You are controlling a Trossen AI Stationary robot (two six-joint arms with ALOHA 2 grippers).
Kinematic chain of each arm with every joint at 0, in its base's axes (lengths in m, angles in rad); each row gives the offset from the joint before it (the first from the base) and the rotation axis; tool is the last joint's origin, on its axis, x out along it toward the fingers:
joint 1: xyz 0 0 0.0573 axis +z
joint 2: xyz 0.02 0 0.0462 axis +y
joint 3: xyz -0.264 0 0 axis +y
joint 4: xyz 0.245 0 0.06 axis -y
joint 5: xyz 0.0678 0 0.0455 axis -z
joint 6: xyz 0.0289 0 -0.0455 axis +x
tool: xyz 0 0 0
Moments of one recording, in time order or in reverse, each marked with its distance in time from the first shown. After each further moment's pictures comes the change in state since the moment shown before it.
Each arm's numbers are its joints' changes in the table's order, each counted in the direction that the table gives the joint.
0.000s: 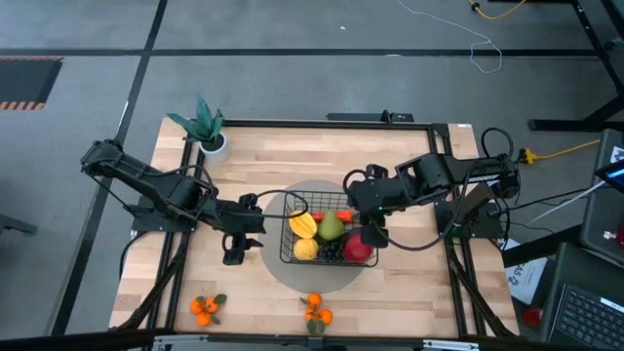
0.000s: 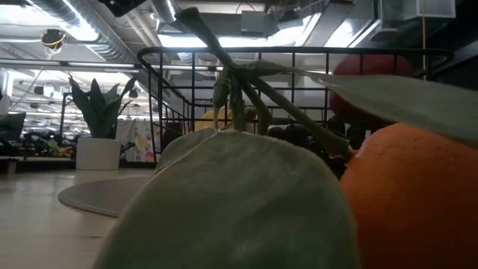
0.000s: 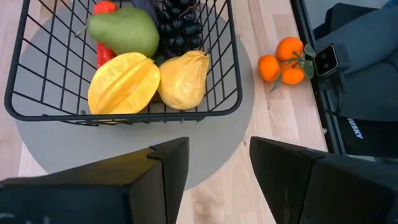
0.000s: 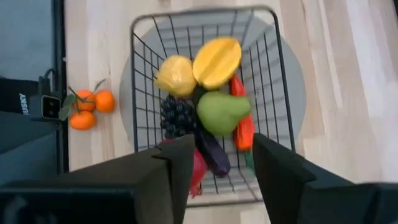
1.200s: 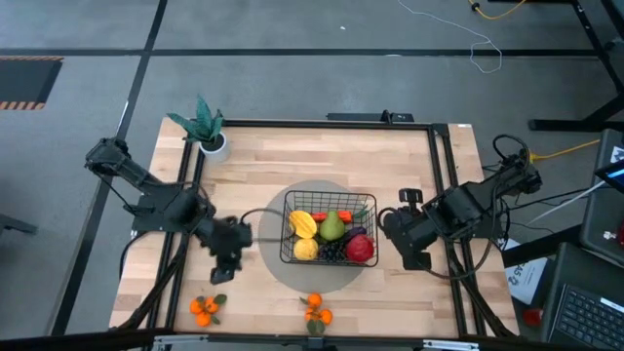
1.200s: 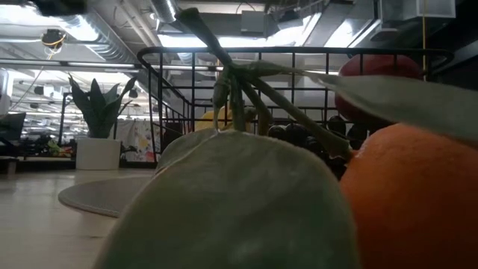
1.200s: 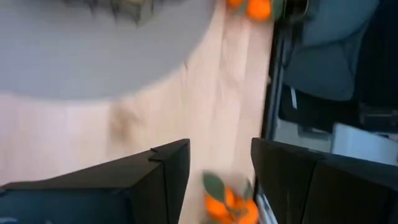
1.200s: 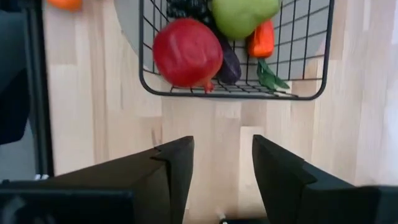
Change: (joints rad) left arm -0.139 0.031 0.002 -0.117 0.191 -0.464; right arm 0.252 -0.174 0.307 -0.150 0.035 0.155
